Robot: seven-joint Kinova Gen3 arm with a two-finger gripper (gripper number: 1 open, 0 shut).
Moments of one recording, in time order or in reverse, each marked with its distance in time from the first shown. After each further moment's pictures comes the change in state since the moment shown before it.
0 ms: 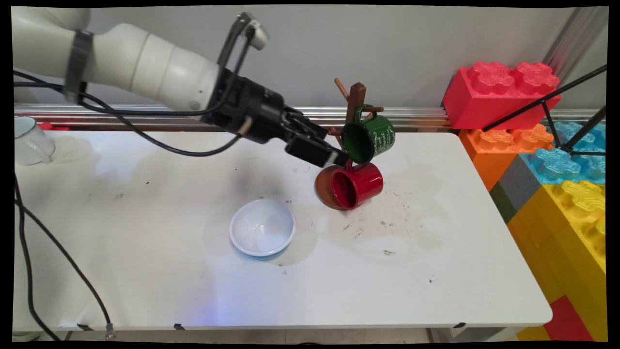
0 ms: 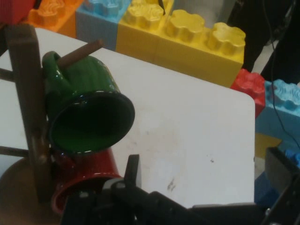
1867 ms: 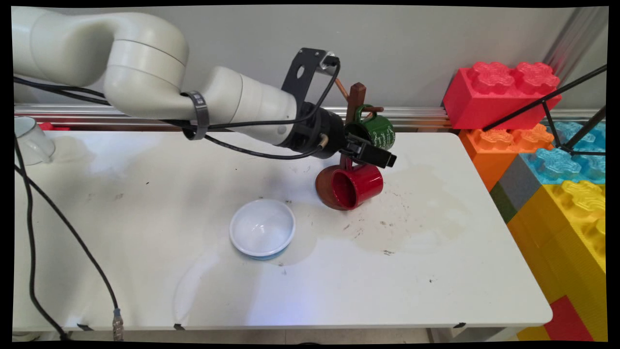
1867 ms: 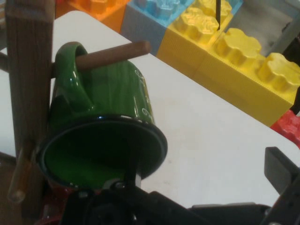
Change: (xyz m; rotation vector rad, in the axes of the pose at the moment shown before) arm 0.008 0.011 0.100 0.147 0.037 -0.217
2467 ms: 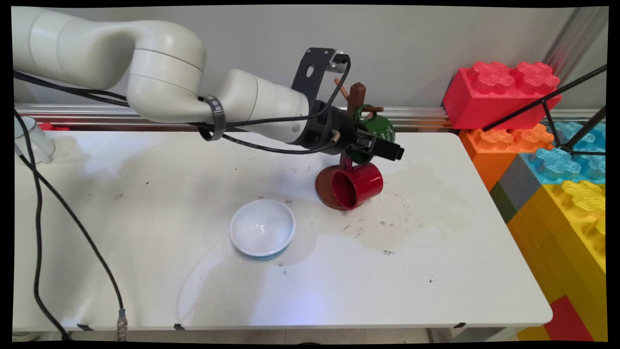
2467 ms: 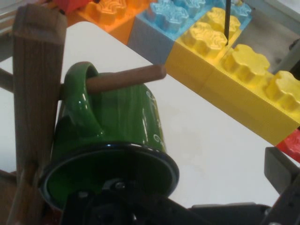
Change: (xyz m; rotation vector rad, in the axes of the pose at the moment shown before) arm 0.006 -0.001 0.018 0.020 0.034 -0.040
